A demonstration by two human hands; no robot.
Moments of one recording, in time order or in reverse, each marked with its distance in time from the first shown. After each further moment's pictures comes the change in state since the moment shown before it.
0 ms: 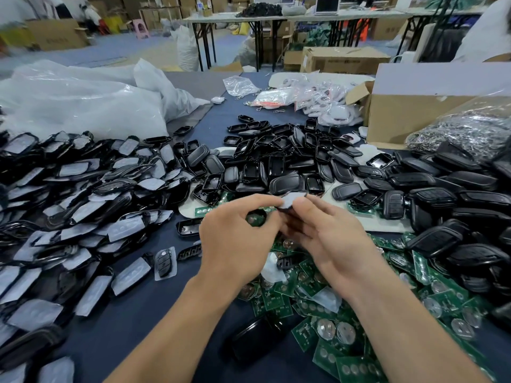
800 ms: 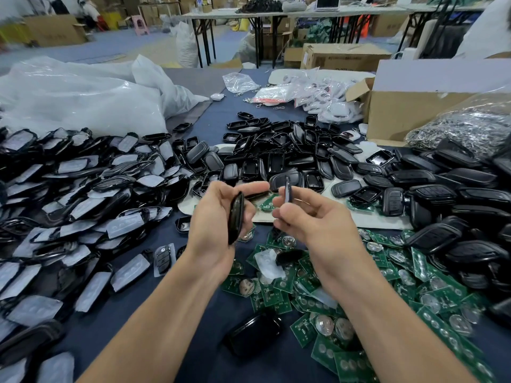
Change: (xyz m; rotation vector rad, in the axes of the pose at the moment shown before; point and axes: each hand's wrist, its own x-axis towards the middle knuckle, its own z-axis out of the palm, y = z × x) left_hand 0.021 -0.014 -0.012 -0.887 -0.242 -0.492; right_hand -0.003 0.008 0.007 -0.215 -0.015 -0.183
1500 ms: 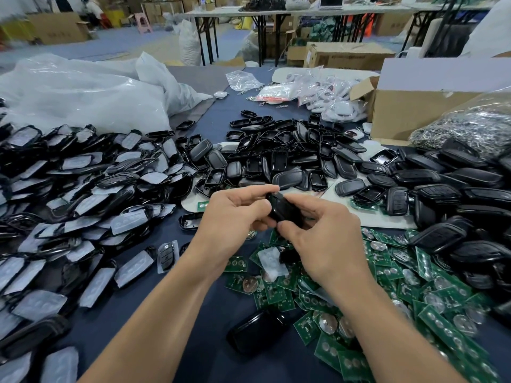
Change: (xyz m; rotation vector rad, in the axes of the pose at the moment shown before) left_hand 0.000 0.002 0.001 0.359 -0.049 0.108; right_hand -0.005 0.003 0.000 -0.734 0.070 -0.321
